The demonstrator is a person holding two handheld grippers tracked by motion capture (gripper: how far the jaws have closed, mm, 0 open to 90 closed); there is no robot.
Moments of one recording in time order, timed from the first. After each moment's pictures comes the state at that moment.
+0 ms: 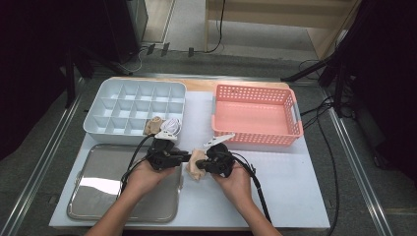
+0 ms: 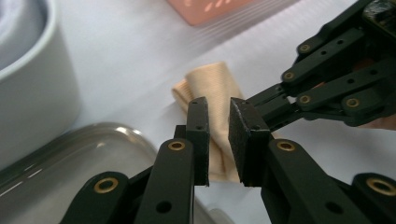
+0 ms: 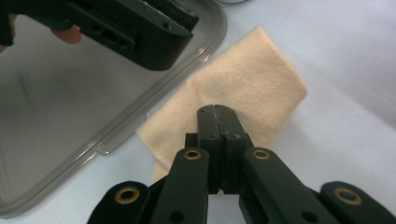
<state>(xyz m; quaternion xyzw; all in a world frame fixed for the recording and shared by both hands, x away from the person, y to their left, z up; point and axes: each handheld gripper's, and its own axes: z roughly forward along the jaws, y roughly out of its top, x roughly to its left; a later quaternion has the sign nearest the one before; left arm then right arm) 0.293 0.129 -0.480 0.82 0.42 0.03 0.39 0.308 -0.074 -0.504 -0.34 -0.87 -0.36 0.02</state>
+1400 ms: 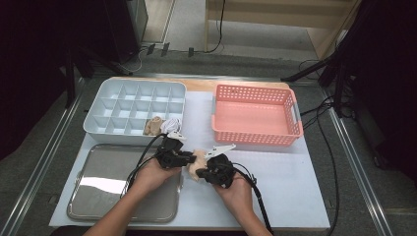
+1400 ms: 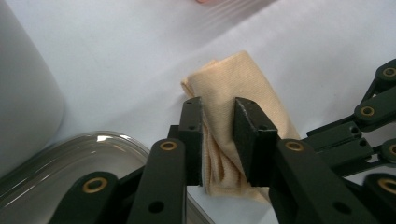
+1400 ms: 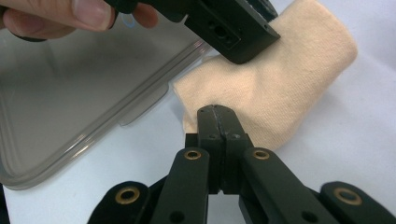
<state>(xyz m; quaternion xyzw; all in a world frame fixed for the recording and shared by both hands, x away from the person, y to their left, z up) 0.310 0.115 -0.499 0.83 0.42 0.03 0.36 0.282 -0.077 -0.511 -0.33 -0.87 -0.37 0.01</state>
